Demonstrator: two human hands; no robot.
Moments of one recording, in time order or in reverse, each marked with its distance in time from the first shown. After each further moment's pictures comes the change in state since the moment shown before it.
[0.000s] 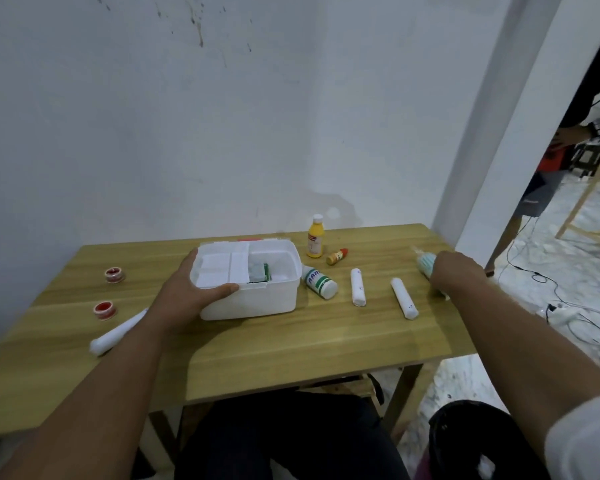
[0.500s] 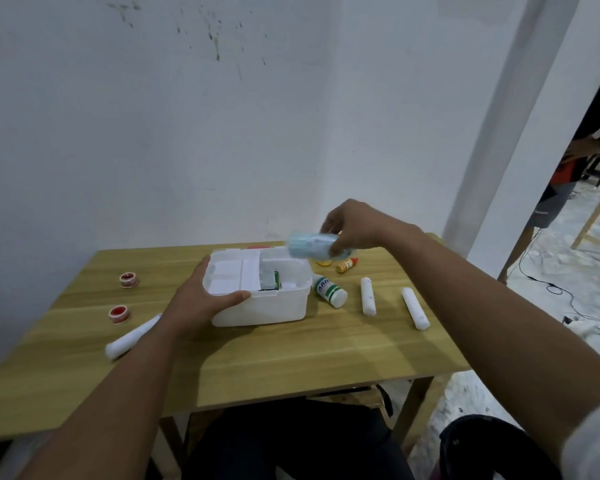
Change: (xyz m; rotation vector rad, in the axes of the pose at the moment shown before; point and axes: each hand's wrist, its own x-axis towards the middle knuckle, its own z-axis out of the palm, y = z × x) left_hand -0.002 0.002 0.000 -0.036 -0.023 0.006; right_hand -0.120 -0.154 -0.125 0.336 -0.102 -0.838
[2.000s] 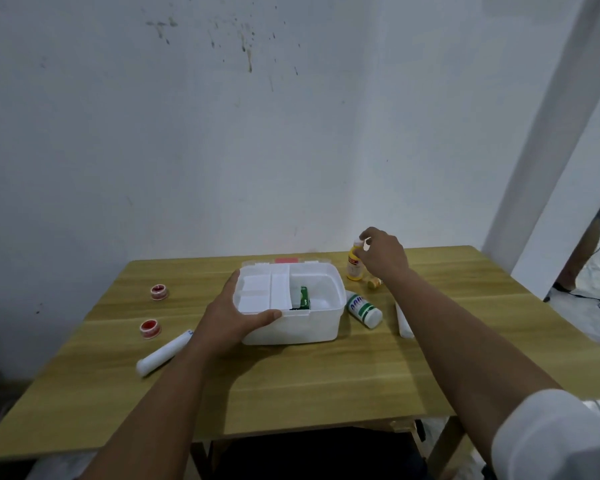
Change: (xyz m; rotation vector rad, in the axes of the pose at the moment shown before) left_hand 0.003 -0.003 0.004 -0.014 0.027 -0.001; right_hand 0.098 0.067 0.094 0.195 0.470 0.239
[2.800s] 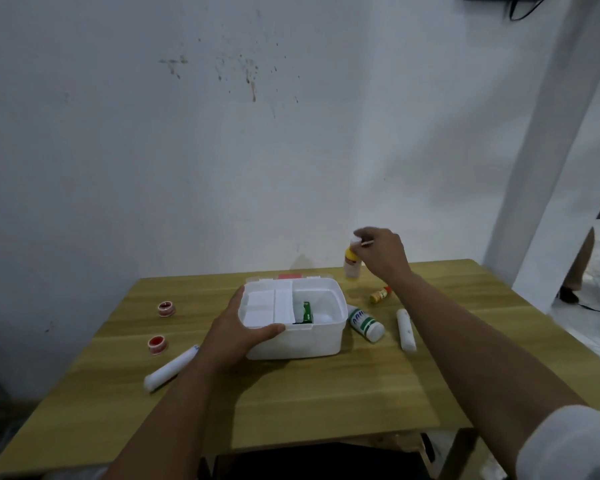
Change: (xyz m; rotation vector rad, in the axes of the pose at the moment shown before) left_hand 0.001 -0.002 0.000 0.009 -0.008 -0.011; right_hand -0.004 -0.025 -0.029 0.194 0.132 -0.184
